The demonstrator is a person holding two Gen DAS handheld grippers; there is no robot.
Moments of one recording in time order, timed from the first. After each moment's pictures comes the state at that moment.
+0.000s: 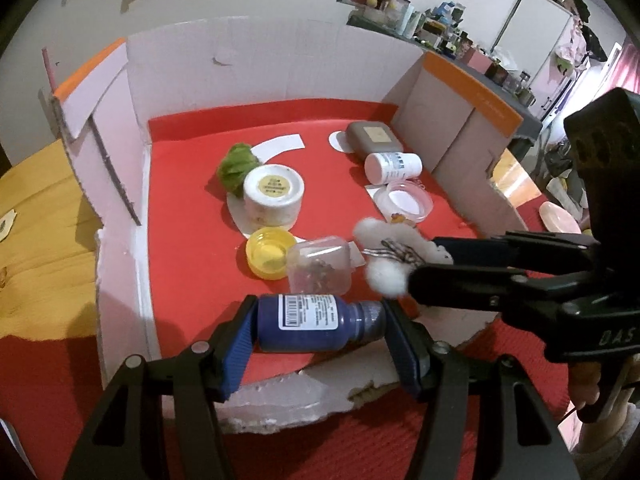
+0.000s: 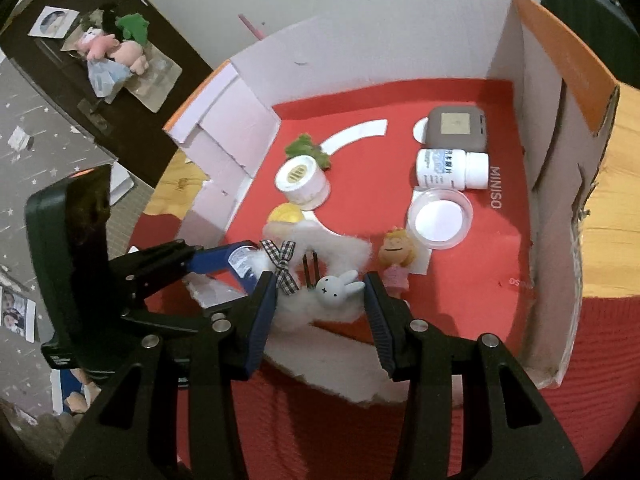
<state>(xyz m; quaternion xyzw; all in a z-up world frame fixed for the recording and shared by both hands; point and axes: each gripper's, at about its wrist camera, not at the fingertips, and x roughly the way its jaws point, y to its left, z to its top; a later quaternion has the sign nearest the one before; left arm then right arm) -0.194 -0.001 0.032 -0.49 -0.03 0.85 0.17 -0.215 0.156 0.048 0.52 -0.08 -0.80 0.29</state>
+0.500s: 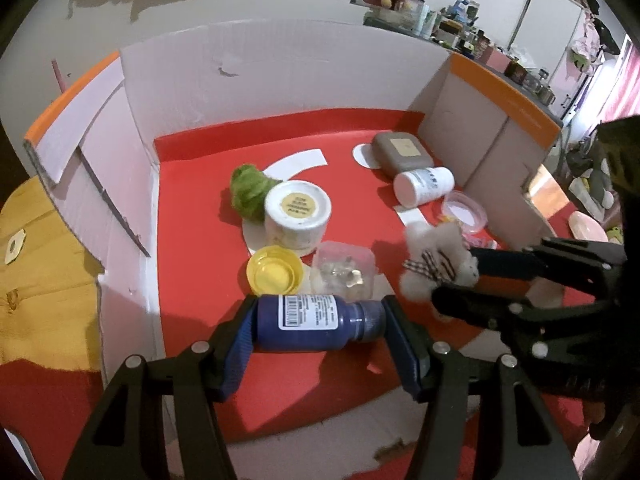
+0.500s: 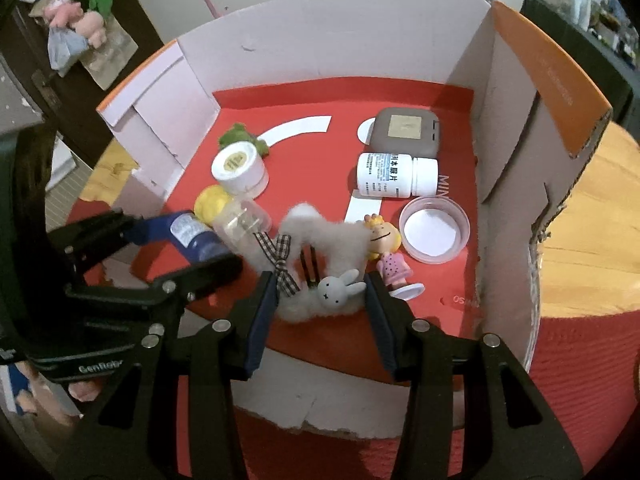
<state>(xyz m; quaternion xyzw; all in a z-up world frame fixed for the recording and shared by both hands) -0.217 0.004 0.028 -0.49 0.00 0.86 0.13 -0.227 0.155 0.037 0.52 0.01 -0.83 0.20</state>
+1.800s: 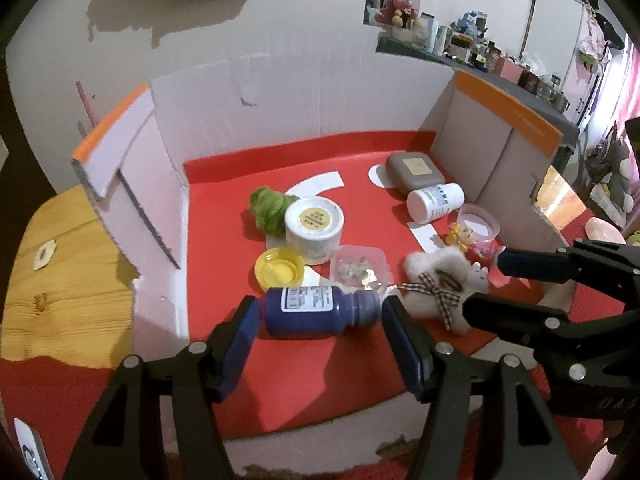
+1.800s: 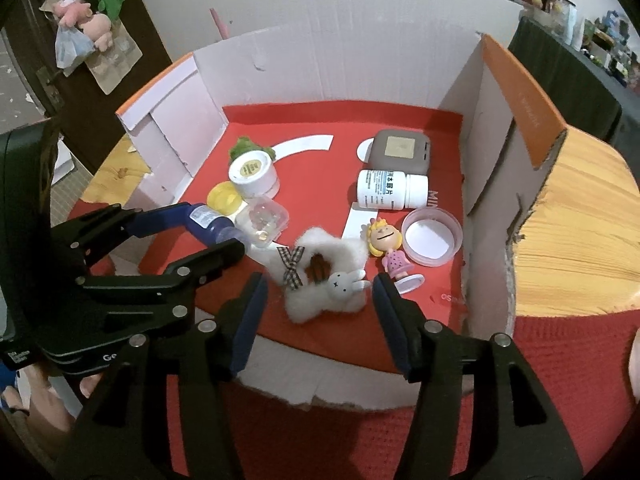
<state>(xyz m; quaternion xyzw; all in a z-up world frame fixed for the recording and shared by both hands) -0.201 0.007 0.042 -0.45 0.02 0.89 0.09 -0.206 0.160 0.056 0.48 0.01 -0.85 0.21</state>
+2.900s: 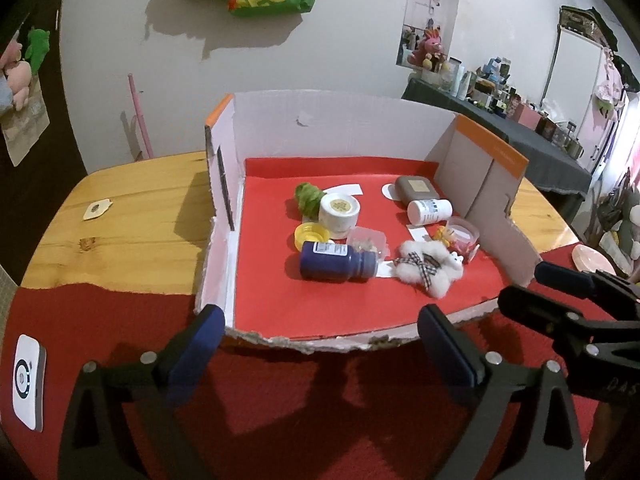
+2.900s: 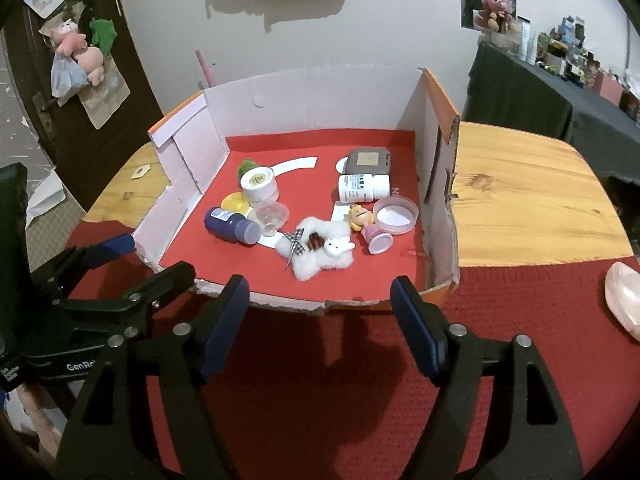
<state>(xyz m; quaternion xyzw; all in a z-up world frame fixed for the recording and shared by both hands) -0.130 -0.009 0.063 -0.39 -0.03 0.92 0.04 -0.143 0.169 0.077 0.42 0.00 -0.90 0.15</state>
